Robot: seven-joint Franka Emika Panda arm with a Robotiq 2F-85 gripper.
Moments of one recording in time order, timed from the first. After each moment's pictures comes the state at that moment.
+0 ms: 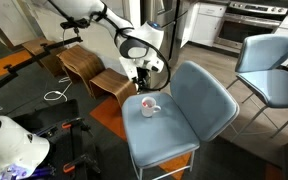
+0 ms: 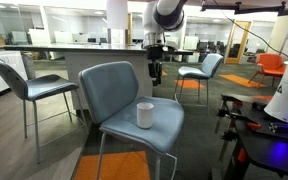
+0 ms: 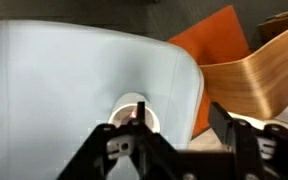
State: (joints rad) arm 0.06 0.39 0.04 -2.02 0.21 2.23 -0.06
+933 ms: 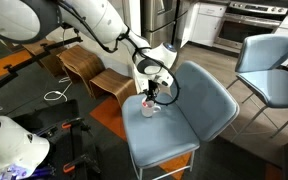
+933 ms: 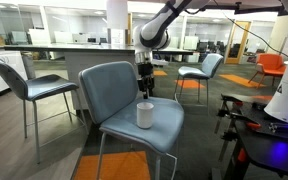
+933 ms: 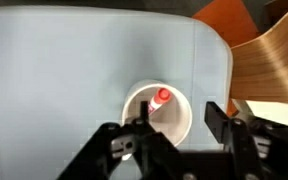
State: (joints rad) arm 0.02 0.68 0.04 -1.78 0.21 2.23 0.01
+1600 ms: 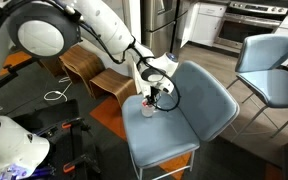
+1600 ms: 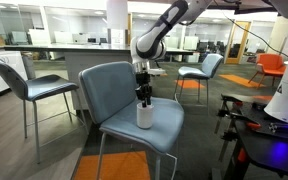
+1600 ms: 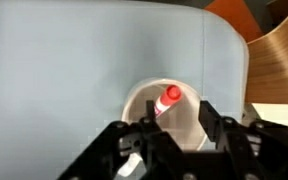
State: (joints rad) arm 0.01 0.81 0.04 -1.68 0.22 2.23 0.01
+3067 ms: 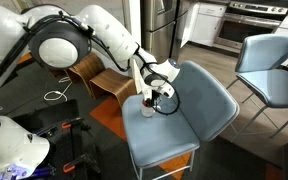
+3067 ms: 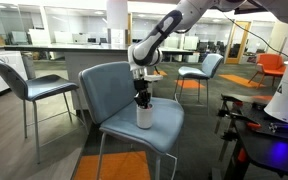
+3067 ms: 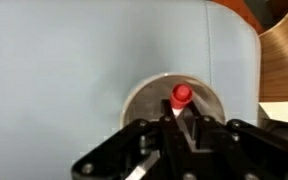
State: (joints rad) arm 0.01 0.92 0.05 -1.57 0.22 2.19 0.06
